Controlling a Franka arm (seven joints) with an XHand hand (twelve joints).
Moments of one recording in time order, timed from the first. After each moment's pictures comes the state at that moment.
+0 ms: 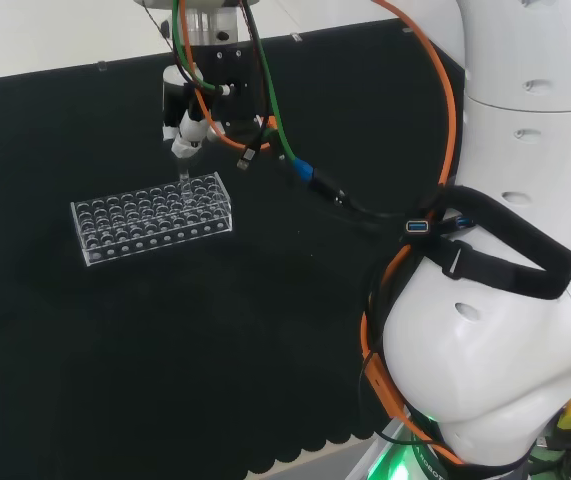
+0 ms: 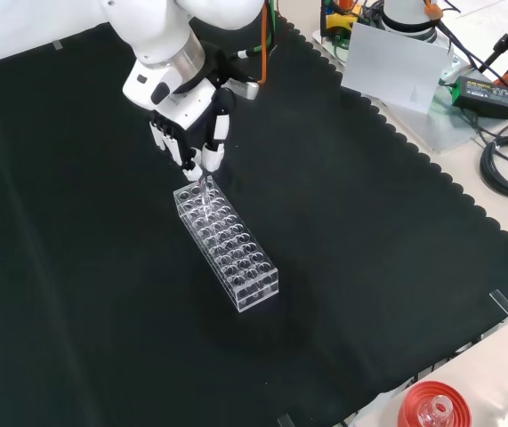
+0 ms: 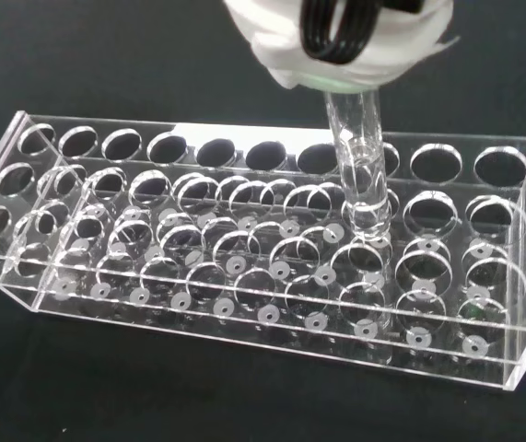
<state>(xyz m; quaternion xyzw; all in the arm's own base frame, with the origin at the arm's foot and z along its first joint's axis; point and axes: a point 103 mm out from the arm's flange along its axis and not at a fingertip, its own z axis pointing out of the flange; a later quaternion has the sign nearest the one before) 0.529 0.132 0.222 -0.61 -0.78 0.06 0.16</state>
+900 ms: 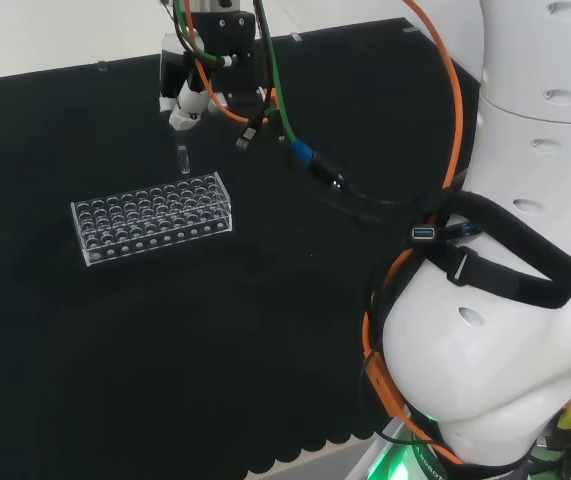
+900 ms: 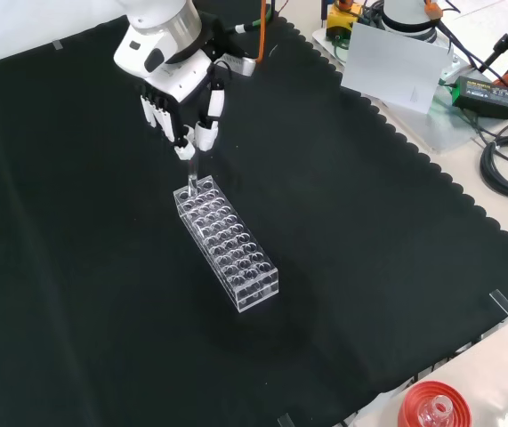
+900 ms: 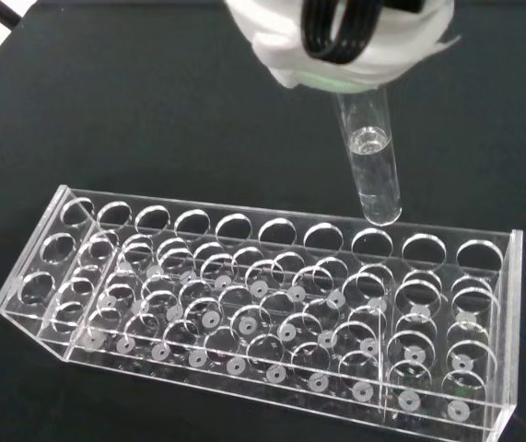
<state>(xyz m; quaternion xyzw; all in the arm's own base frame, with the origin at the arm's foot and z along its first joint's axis) 0.532 0.127 0.269 -0.60 -0.79 0.05 0.14</state>
